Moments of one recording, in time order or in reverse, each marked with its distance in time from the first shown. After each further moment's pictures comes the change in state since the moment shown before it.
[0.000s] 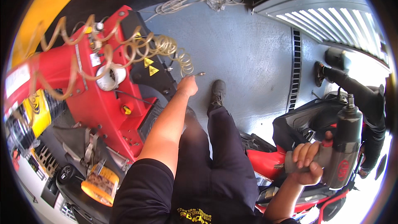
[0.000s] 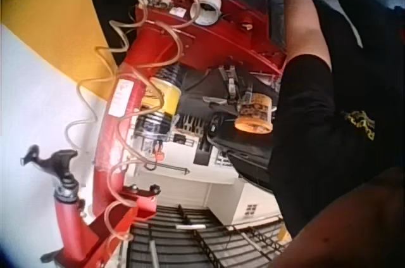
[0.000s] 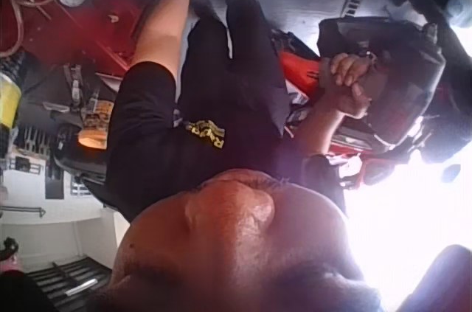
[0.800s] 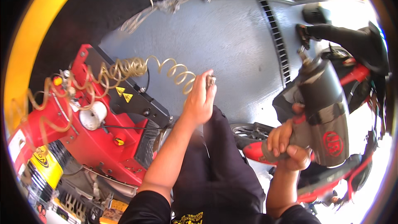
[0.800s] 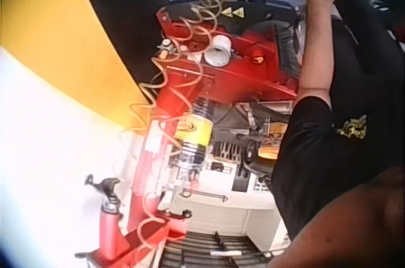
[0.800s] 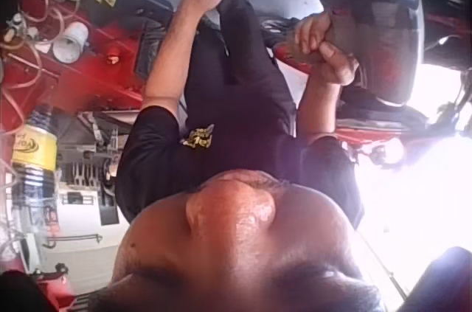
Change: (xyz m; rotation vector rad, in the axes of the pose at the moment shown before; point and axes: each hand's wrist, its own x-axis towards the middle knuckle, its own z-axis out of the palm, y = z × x) left_hand -0.105 0.179 -0.037 -0.586 0.140 0.697; right_hand -0.015 0.044 -0.035 0.126 0.171 0.174
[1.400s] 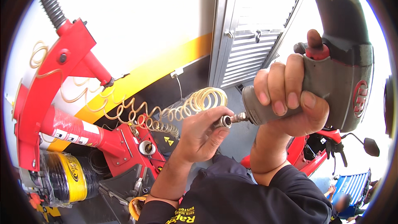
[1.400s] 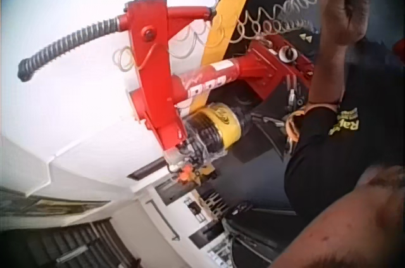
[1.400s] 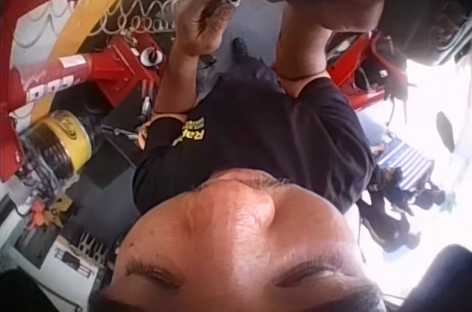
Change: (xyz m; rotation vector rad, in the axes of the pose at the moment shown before) left_hand -0.275 0.548 -0.202 -0.137 -0.049 0.970; right_hand -0.299 -0.337 0.318 0.246 -0.999 -1.000
